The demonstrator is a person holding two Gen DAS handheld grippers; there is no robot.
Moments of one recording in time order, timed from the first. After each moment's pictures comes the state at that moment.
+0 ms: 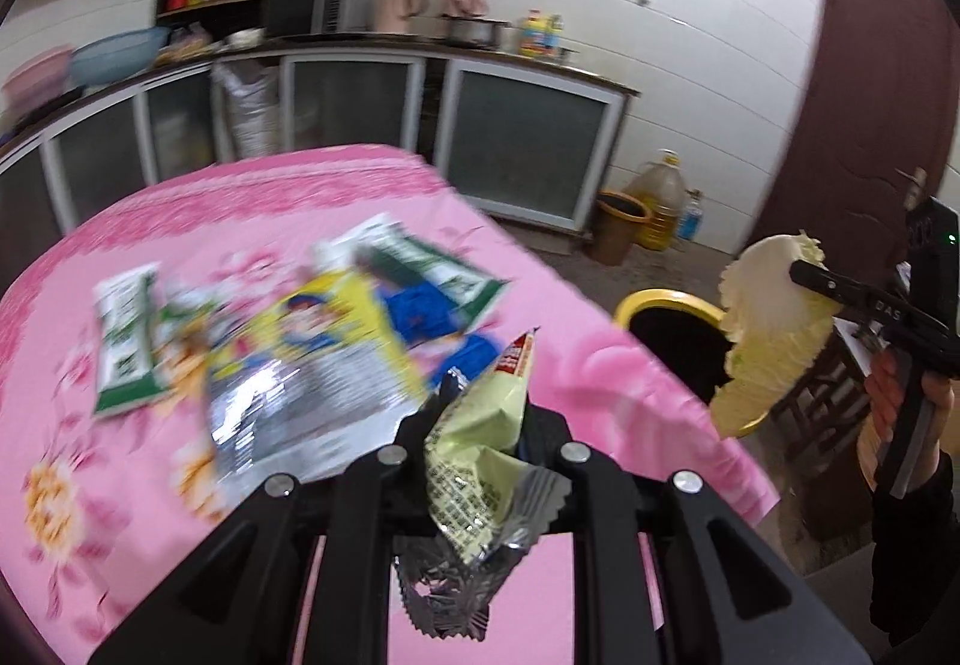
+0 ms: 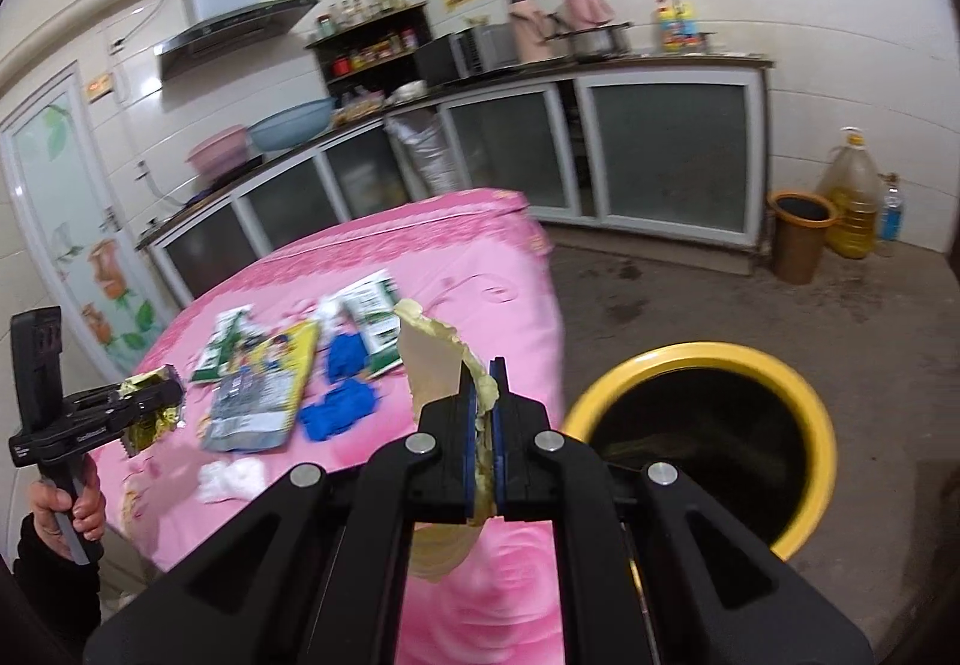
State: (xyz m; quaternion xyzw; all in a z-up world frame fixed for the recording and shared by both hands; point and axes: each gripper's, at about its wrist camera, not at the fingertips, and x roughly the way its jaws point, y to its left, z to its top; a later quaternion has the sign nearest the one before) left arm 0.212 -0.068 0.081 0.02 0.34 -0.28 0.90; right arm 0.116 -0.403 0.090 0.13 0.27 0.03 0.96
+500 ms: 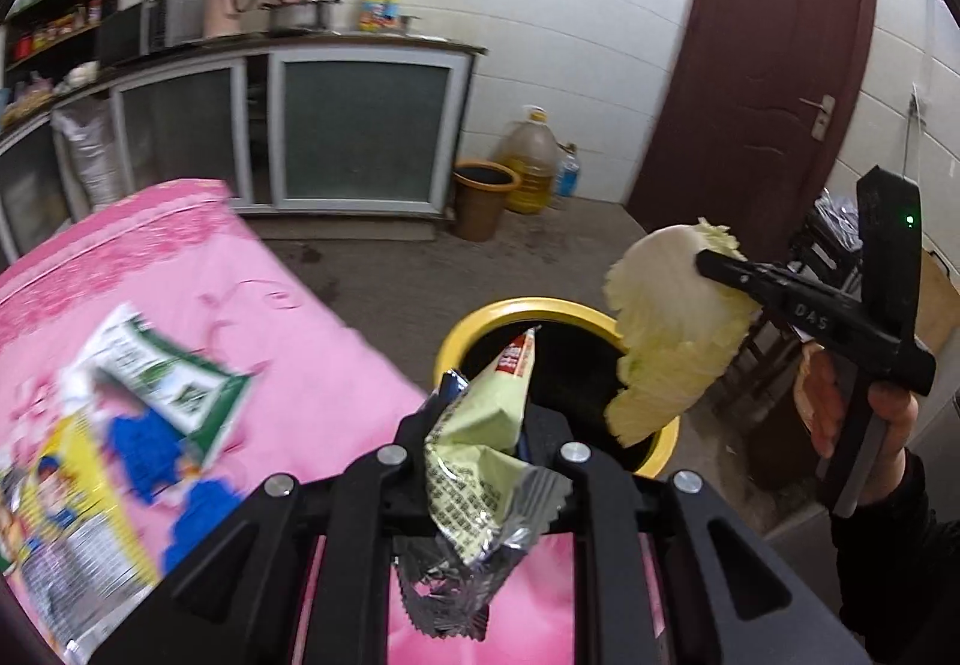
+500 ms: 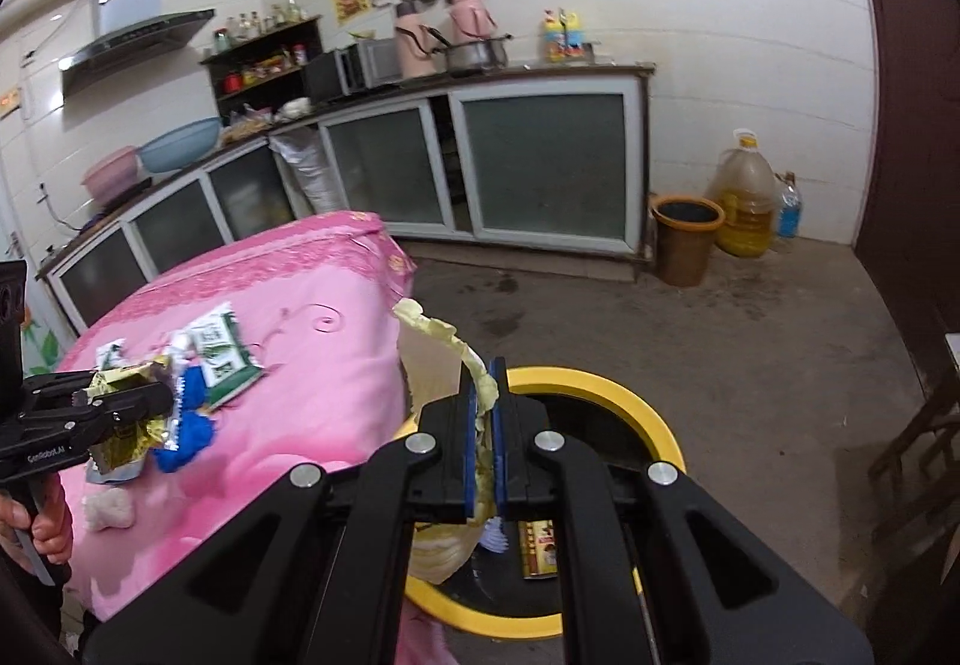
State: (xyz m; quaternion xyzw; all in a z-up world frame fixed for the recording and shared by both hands) left arm 0.252 -0.264 0.072 0.07 0.35 -0.42 0.83; right arm 0.123 -0.496 0.073 0.12 0.27 -0.10 0.95
